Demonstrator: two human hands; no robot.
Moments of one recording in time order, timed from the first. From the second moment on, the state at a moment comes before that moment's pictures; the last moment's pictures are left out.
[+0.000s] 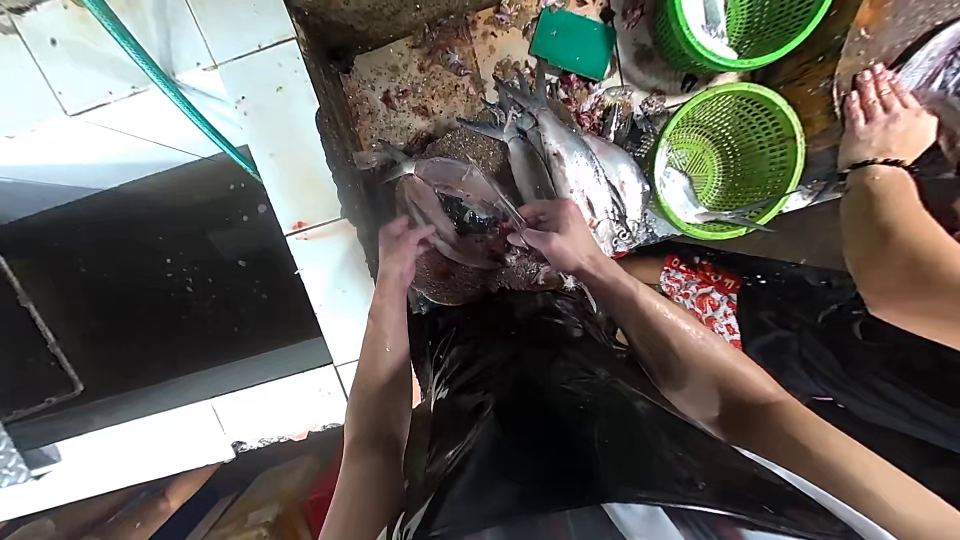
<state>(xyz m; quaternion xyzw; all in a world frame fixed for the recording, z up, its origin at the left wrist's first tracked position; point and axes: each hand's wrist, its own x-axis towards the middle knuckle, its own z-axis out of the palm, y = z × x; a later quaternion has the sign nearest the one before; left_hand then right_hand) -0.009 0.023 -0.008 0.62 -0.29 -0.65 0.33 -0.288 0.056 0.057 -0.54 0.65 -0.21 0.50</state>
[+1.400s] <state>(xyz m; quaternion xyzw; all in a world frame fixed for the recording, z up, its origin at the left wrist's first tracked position) -0.089 0.106 -0.006 0.63 -0.21 -0.66 0.35 -0.346 0.118 0.064 -0.50 0.46 -0.14 0.72</state>
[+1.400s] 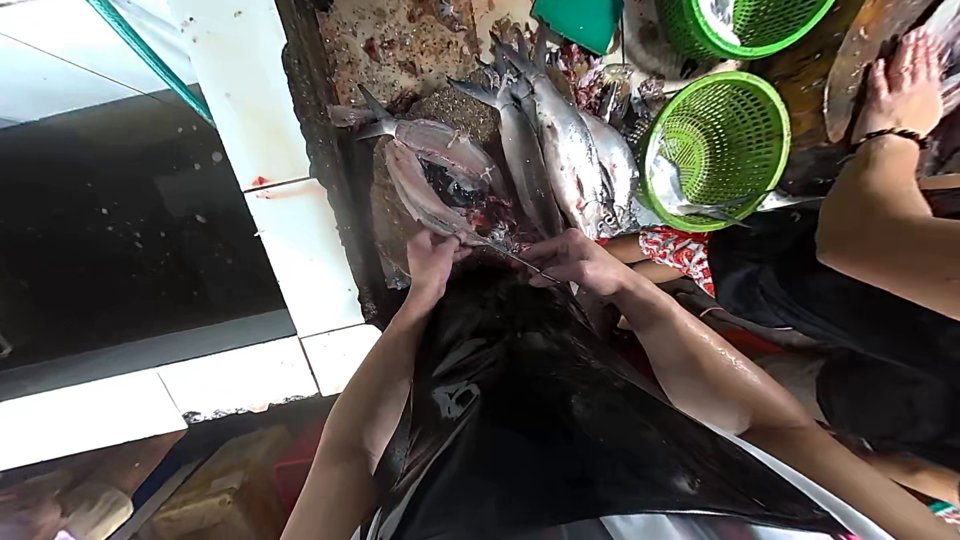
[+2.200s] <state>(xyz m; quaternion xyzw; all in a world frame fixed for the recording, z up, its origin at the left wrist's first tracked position) -0.083 0.123 -0.014 0.61 -0.26 -0.63 0.40 -0.367 0.117 0.051 -0.48 0.47 -0.10 0.73</state>
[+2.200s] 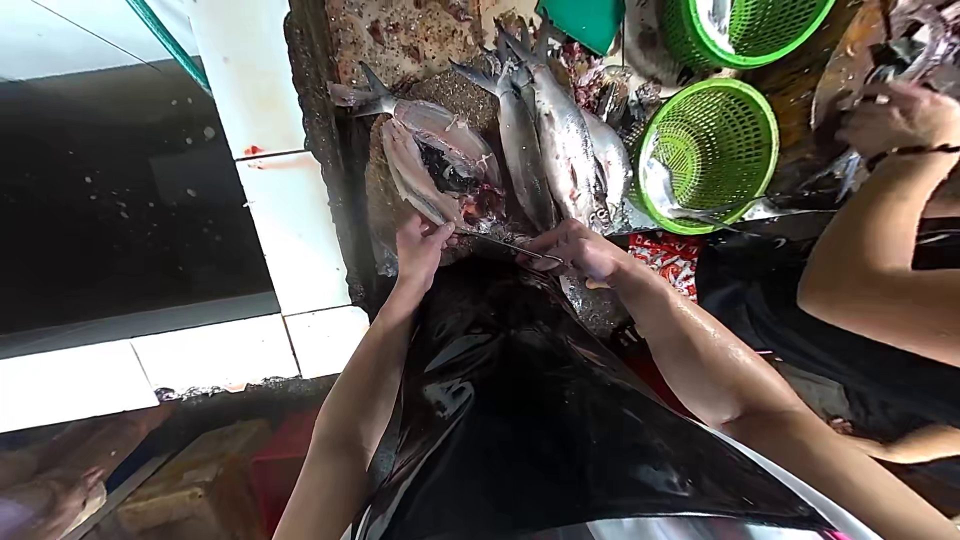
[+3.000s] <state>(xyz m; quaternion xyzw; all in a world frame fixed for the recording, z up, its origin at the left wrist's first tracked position) -0.067 0.104 -0.010 0.54 -0.19 -0.68 0.46 -0.333 0.123 0.018 -0.57 0.43 -0.19 0.68</state>
